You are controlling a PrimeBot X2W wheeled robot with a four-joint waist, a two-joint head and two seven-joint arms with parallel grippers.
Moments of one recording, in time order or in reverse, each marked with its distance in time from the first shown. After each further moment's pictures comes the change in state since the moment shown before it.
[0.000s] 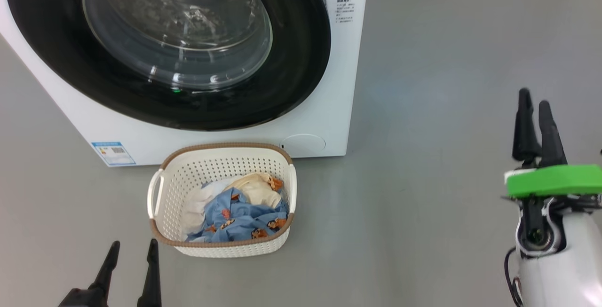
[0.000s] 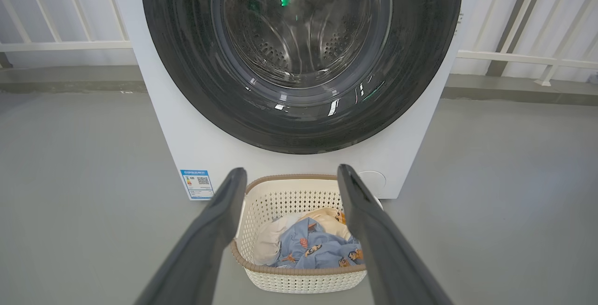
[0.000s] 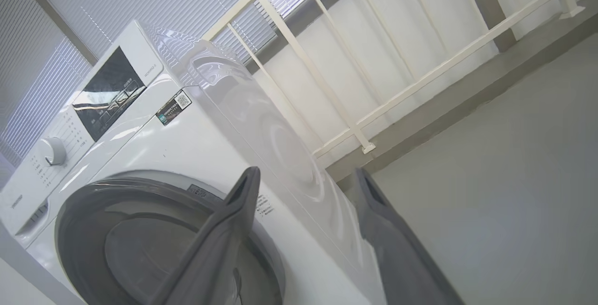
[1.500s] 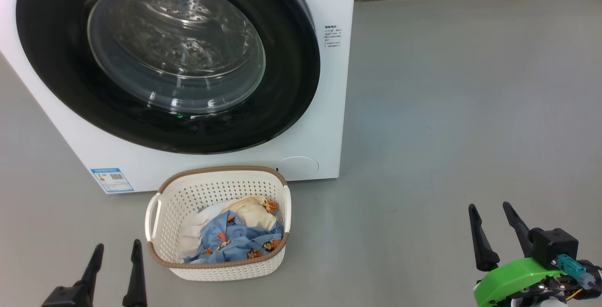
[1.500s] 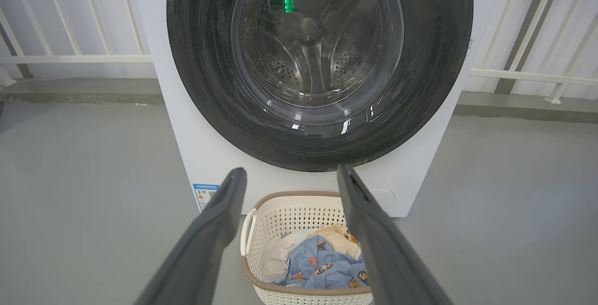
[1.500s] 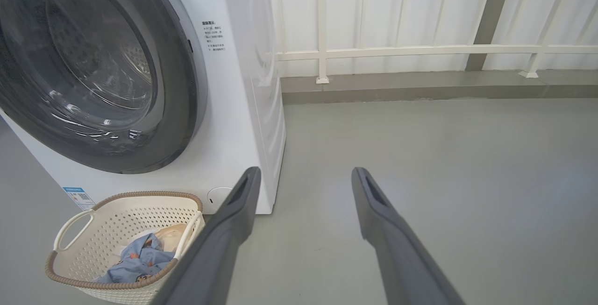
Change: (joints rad) left arm -0.038 0.012 0.046 0.079 -0.009 0.000 0.000; right arm 0.289 0.003 0.037 0.036 -0.609 0.000 -0.047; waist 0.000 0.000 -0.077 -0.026
